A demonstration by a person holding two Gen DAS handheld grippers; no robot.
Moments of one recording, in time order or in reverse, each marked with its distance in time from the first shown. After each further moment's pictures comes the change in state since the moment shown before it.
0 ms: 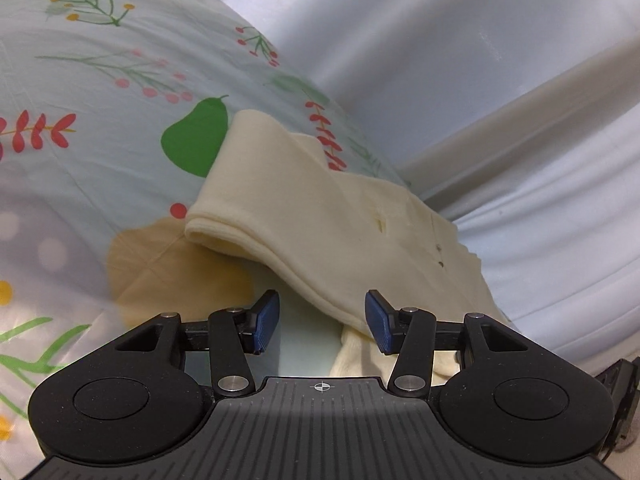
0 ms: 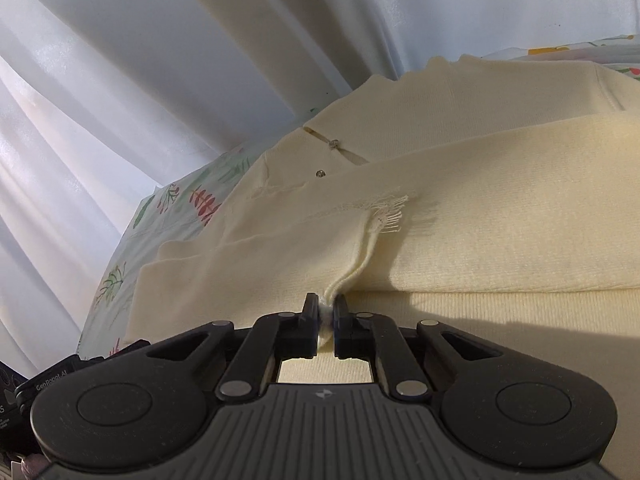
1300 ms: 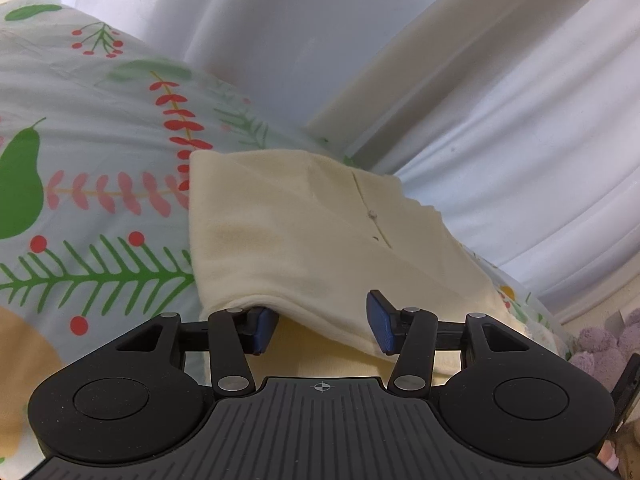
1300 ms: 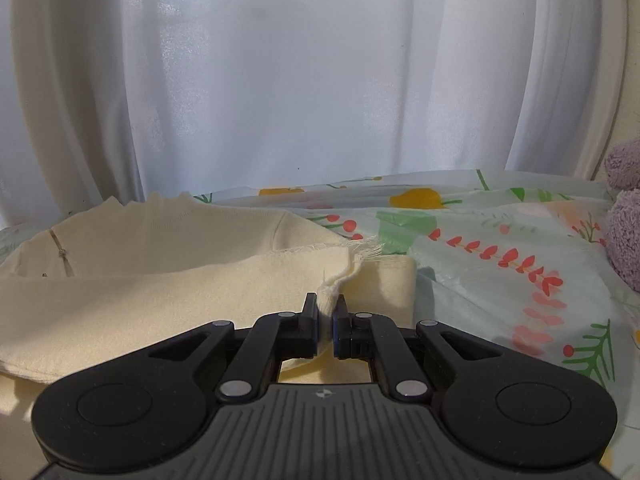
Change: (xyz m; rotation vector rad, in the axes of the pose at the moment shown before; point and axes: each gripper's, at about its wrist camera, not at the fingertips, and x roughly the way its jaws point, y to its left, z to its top) left arm 0.080 -0.088 0.005 0.248 0.120 -0.058; right arm -0.079 -0.089 0.022 -0.088 -0.318 -0.651
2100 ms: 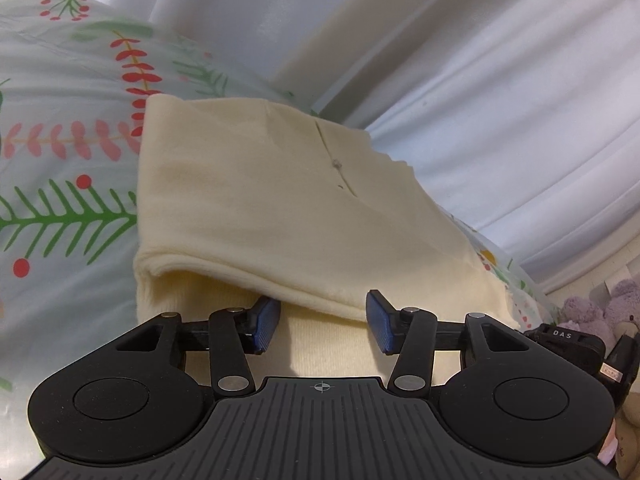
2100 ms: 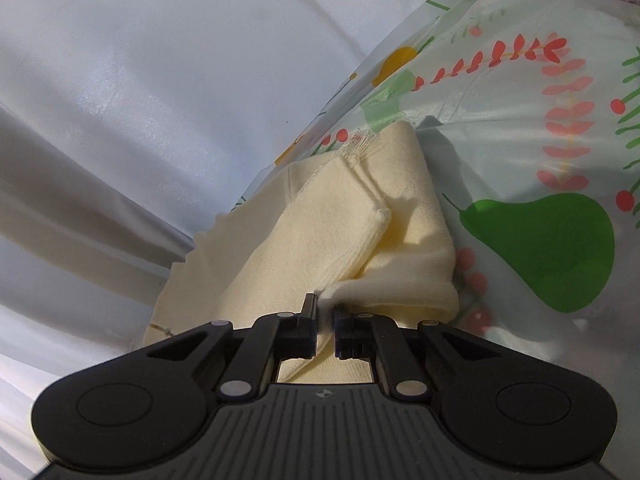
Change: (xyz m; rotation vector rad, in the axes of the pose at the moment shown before) left arm 0.012 -0.018 -0.022 0.028 0.082 -0.066; right arm 0.004 -0.052 -0.028 0.645 0.177 0.313
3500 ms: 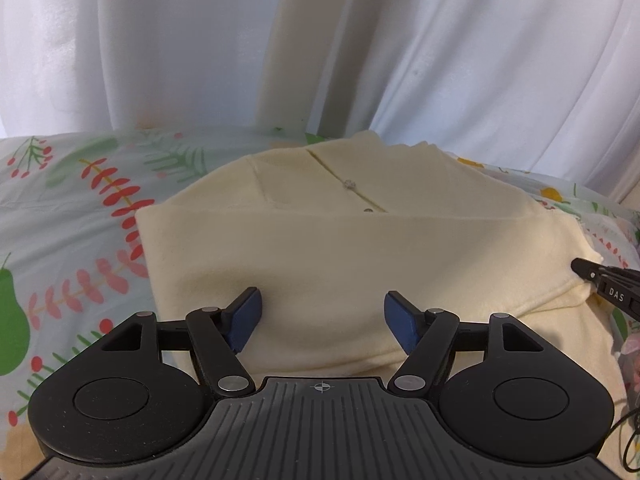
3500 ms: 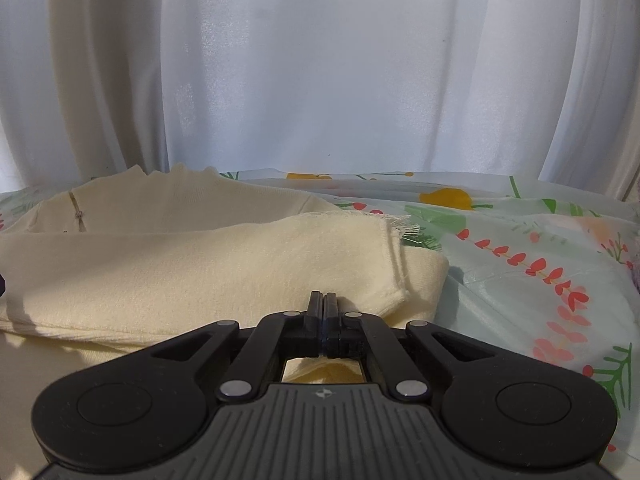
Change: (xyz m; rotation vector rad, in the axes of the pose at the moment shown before) left arm 0.024 -0.042 0.018 0.406 0.006 0.258; right arm 0.020 0.049 -0.014 -0.793 -0.137 -0.260
